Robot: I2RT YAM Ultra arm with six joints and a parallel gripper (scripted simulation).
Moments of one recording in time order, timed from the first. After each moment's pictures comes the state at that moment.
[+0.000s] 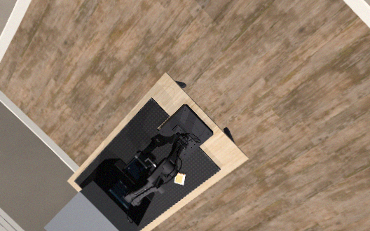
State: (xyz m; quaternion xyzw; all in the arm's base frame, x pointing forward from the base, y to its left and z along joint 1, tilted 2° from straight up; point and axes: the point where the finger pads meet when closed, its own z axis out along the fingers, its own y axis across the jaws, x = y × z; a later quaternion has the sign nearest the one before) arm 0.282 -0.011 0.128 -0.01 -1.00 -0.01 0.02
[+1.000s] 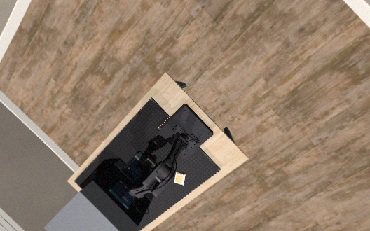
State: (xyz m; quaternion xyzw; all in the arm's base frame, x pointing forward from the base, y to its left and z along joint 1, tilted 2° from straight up) arm 0.307 -0.018 0.060 0.20 -0.98 0.01 0.01
